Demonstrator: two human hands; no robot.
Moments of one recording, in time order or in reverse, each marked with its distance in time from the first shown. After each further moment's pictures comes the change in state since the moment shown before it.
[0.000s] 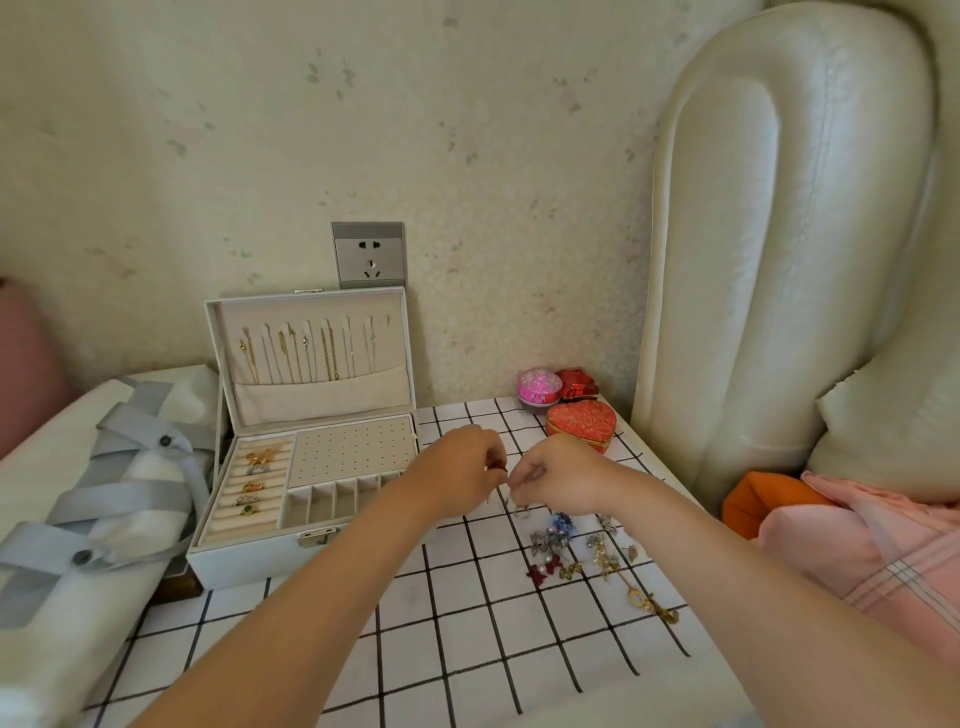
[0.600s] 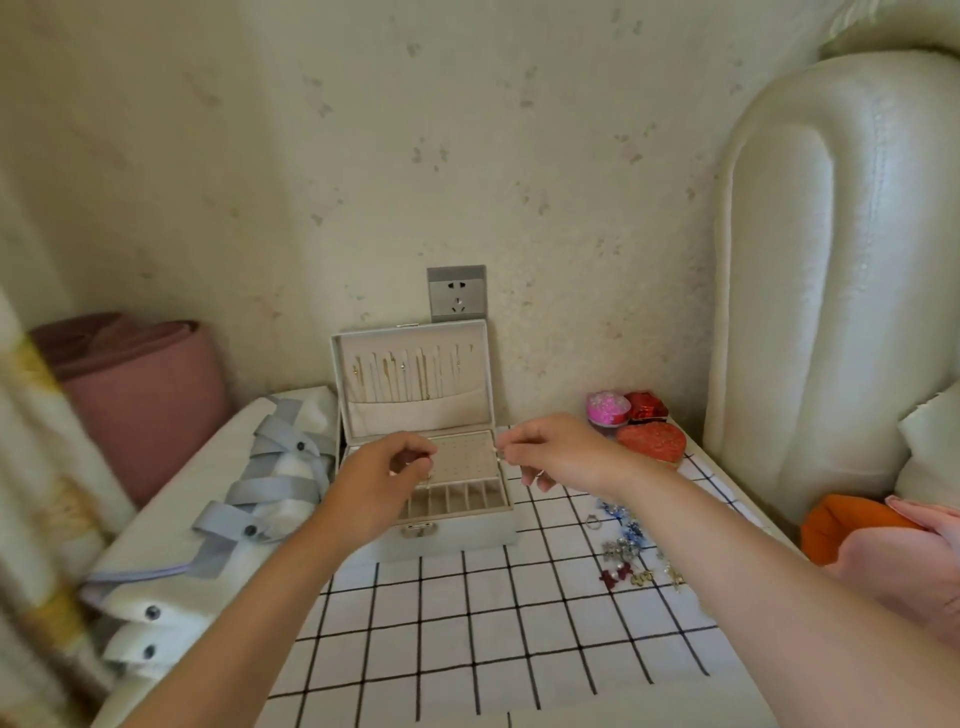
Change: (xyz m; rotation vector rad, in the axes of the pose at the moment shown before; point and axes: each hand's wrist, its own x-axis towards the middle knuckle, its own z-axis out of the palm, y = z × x) left_hand -0.131 -0.055 -0.095 -0.402 0.395 -0.242; right_hand -0.015 -0.092 0.010 0.406 -0.029 -0.210
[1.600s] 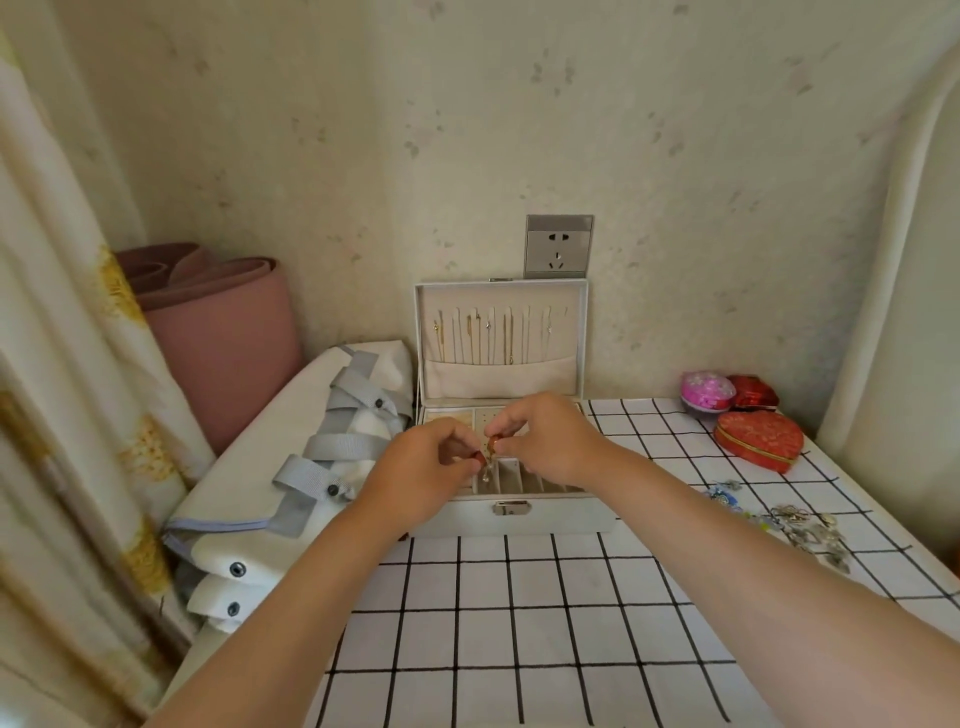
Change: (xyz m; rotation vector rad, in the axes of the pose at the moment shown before) left_hand 0.004 -0.071 -0.030 0.067 -0.022 -0.072; right_hand 0.083 -0.016 0.108 -0.294 0.034 -0.159
